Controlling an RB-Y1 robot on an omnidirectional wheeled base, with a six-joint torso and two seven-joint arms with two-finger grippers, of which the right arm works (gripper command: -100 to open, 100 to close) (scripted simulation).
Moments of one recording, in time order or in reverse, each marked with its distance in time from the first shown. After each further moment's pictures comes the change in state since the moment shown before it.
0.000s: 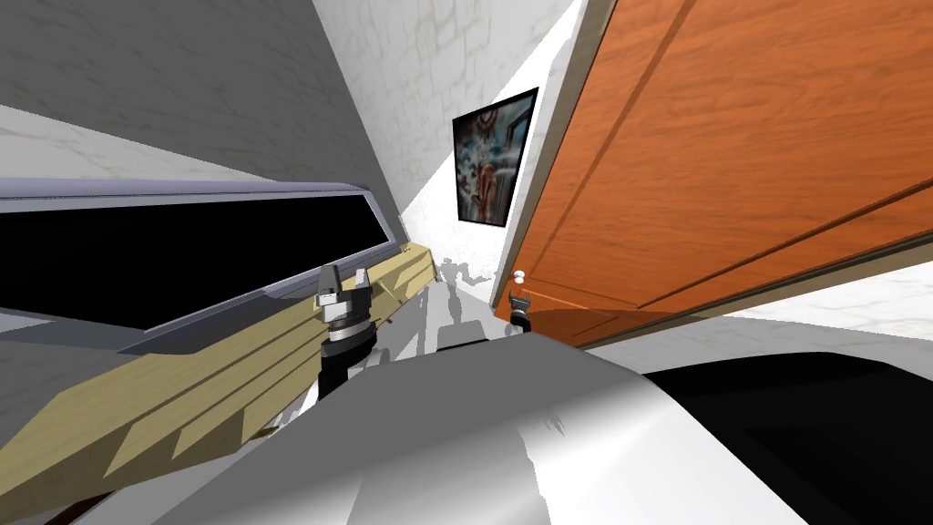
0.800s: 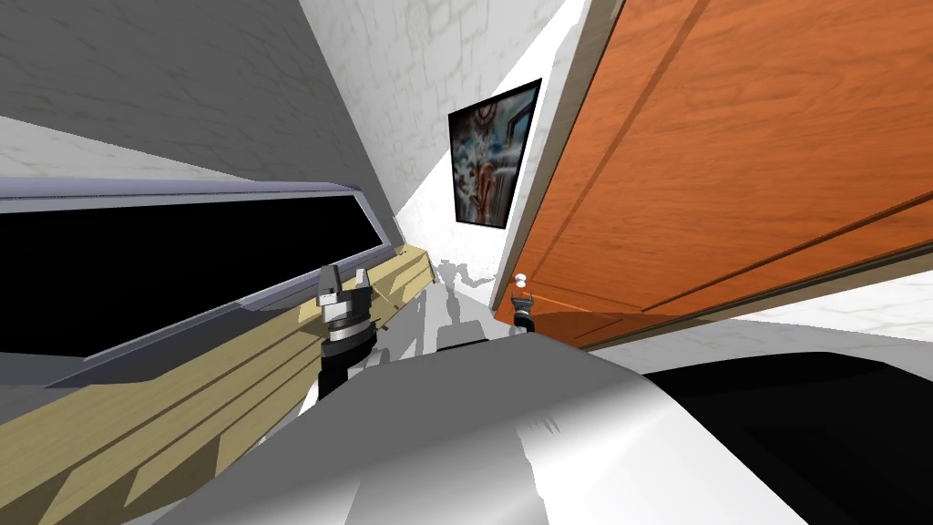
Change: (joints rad) arm 0.004 -0.031 -0.033 0.028 0.092 0.000 0.209
